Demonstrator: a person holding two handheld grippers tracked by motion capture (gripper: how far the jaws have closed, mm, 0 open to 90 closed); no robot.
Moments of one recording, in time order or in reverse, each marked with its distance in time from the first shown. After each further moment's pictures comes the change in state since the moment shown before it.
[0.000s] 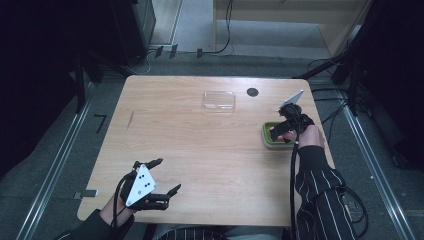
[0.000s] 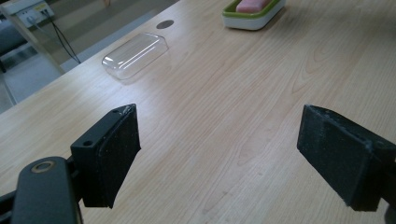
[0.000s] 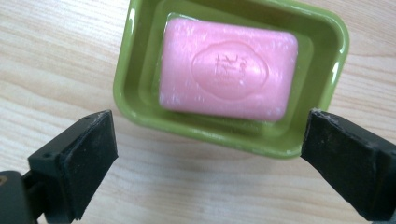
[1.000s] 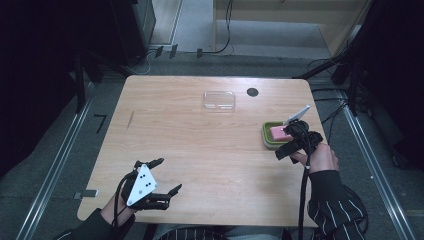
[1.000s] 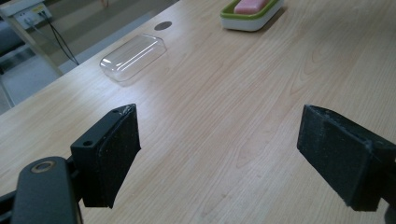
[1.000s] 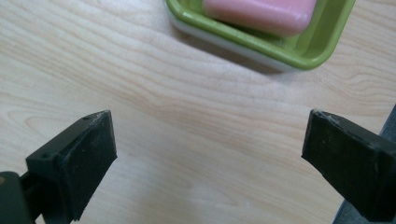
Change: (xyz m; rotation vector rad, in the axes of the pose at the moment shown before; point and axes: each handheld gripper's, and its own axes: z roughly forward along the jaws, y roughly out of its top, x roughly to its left) left arm 0.000 0.001 0.001 -0.001 -0.006 0.004; right arm 0.023 -0.067 -0.034 -0.029 -0.028 -0.096
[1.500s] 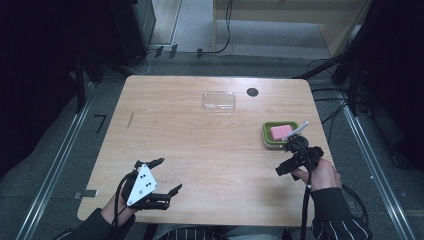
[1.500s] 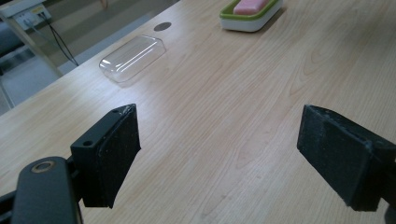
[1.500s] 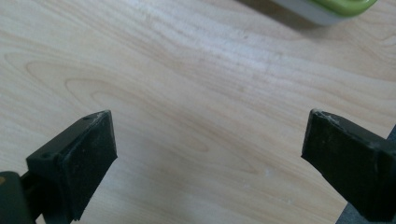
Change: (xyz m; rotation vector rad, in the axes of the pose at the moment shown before) left arm 0.000 0.000 0.001 -0.005 -0.003 0.001; right arm 0.019 -0.038 0.005 0.021 -0.012 -0.050
